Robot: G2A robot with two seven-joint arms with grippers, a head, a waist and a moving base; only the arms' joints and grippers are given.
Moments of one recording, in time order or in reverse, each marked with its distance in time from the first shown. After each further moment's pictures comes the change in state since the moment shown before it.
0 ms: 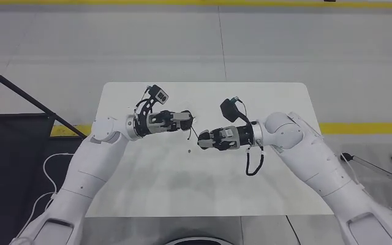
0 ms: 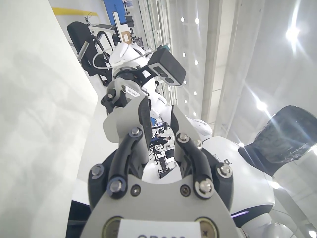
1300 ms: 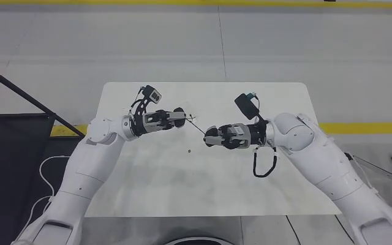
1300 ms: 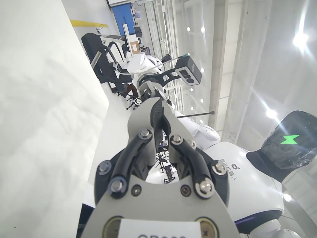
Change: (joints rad) left arm 0.021 0.001 -0.053 0.029 0.063 -0.025 0.029; right arm -0.021 0.086 0.018 -0.100 0.123 -0.083 -0.083
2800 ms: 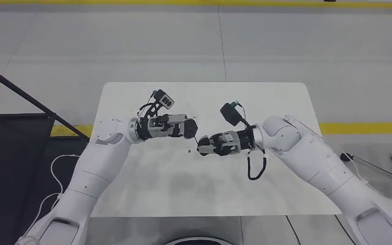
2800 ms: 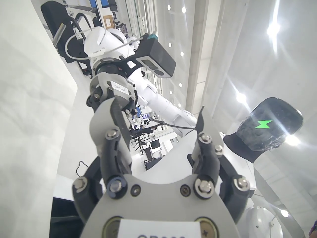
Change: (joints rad) left arm -0.020 -0.037 0.056 0.011 -0.150 0.057 -0.140; right arm 0.115 -0.040 -0.233 0.124 0.041 0.000 0.000
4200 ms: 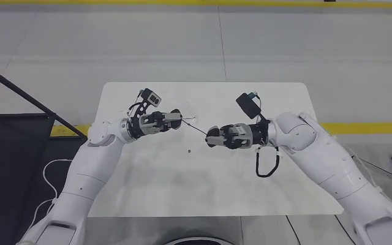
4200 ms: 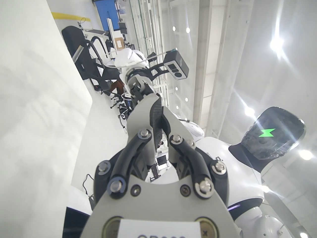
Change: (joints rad) left arm 0.034 0.009 -0.092 0.041 0.057 -0.036 0.055; right arm -0.084 0.067 0.183 -0.129 -0.005 0.000 0.000
